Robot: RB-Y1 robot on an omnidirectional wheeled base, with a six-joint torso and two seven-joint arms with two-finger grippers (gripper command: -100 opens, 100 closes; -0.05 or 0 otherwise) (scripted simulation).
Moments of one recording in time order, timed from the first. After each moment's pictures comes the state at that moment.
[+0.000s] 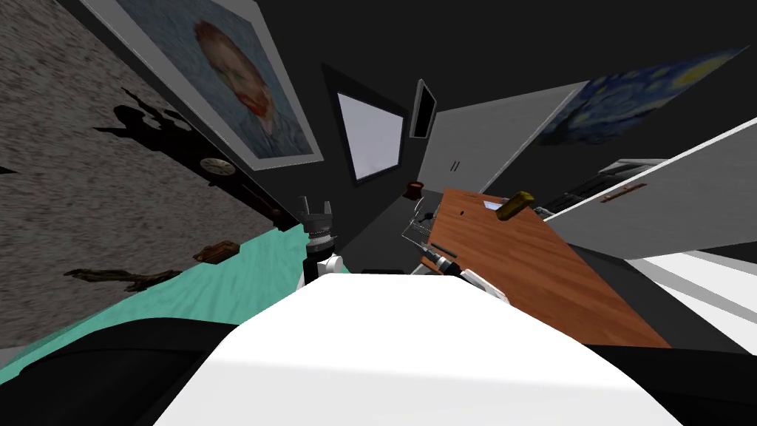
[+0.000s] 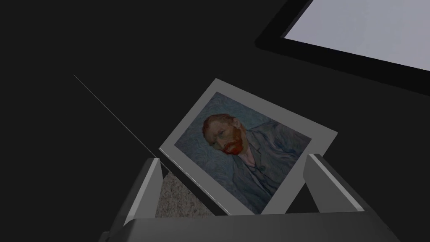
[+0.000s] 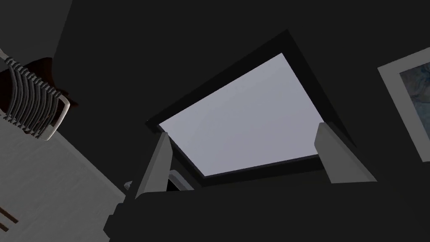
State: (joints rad) left arm 0.48 0.01 -0.06 -2.25 0.09 -0.58 0.08; right arm 0.35 -0.73 0.33 -1.47 0.28 -0.55 0.23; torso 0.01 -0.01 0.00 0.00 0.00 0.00
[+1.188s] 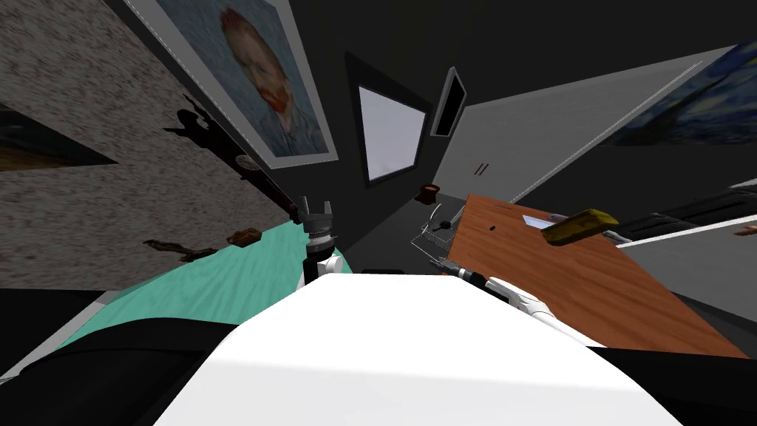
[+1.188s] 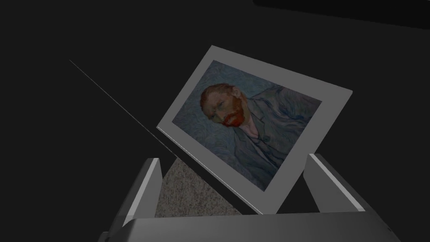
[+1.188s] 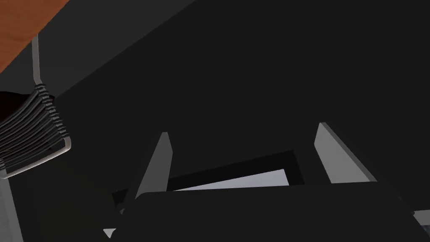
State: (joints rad) left arm 0.48 0.01 -0.06 -2.25 0.09 -0.58 0.08; right arm 0.29 -0.95 0.46 -1.15 0.38 -0.60 0.30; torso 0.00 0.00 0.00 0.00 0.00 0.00
